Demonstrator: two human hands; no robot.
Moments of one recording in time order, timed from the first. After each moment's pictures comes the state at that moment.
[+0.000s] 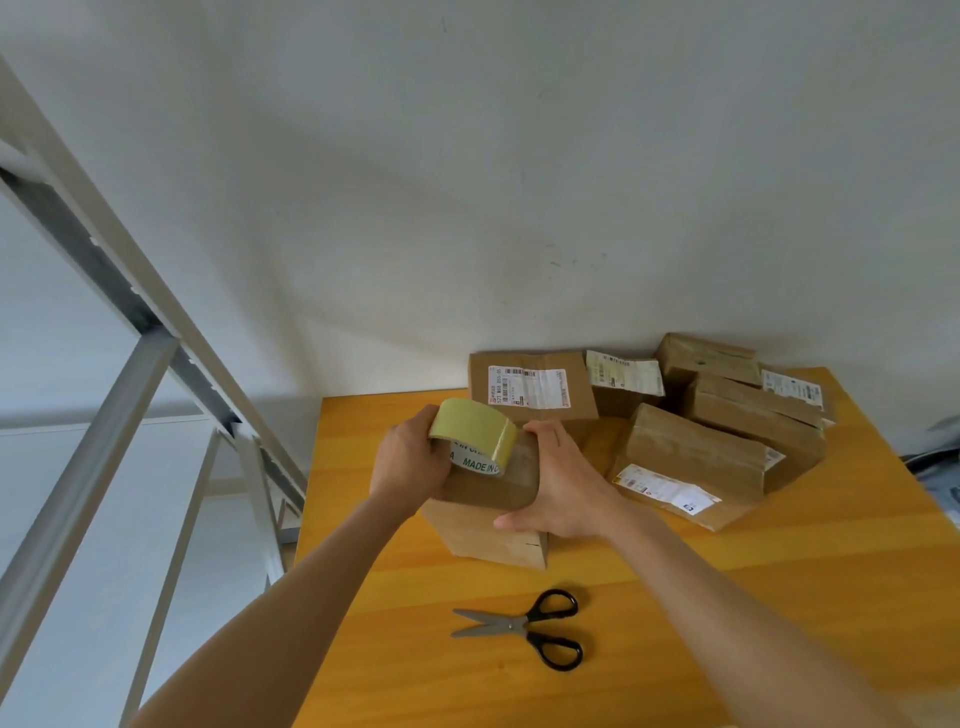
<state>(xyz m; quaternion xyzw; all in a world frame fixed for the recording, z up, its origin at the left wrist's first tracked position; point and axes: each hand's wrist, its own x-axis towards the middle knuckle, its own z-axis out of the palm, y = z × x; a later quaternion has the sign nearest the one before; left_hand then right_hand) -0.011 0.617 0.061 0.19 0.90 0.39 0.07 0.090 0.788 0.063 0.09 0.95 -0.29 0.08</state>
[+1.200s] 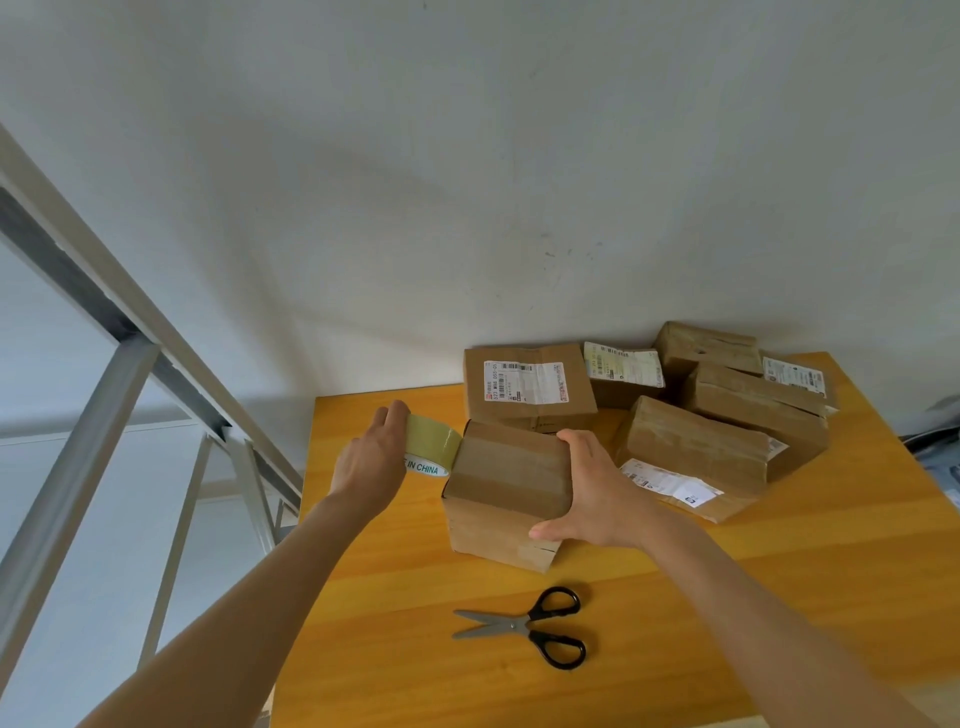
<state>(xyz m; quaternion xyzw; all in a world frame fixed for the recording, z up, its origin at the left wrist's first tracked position) -0.039 0.592 0.041 0.26 0.95 0.16 0.05 0.111 0.818 0.054 0.12 0.95 -0.27 0.12</state>
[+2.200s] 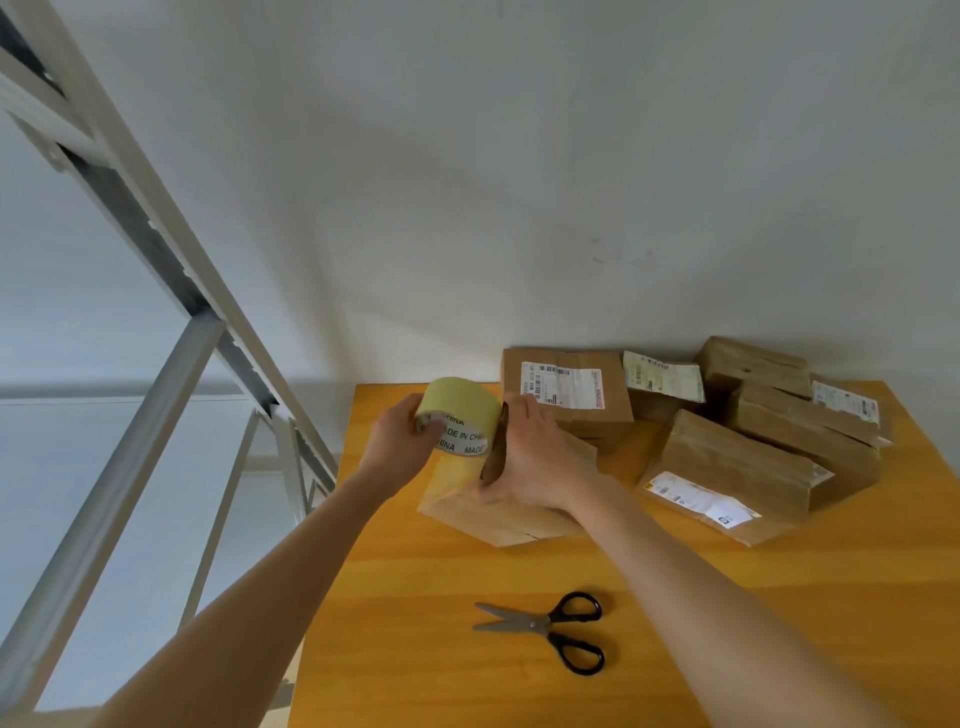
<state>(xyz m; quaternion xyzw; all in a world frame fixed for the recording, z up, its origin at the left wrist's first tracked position) -0.039 0.578 0.055 0.12 0.86 0.48 0.14 0.040 0.743 0.081 0.03 0.97 -0.23 0.08</state>
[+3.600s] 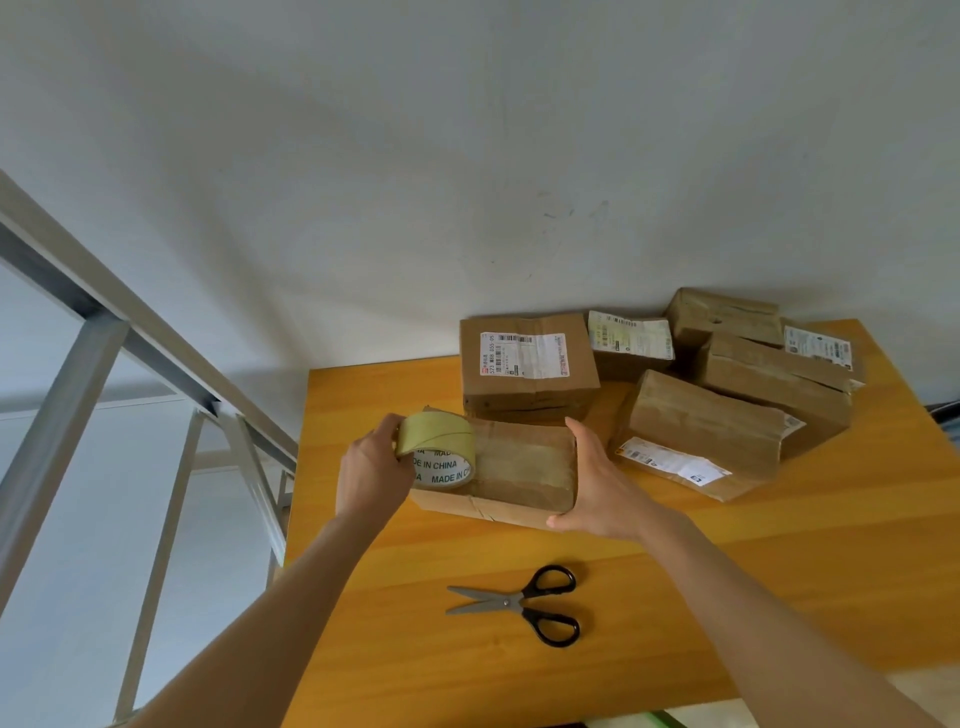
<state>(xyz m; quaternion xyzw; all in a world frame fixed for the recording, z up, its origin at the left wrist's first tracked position) -0.011 0.601 0.015 0.16 0.94 0.30 0.06 0.116 0.846 -0.003 0.13 0.91 -0.37 0.16</state>
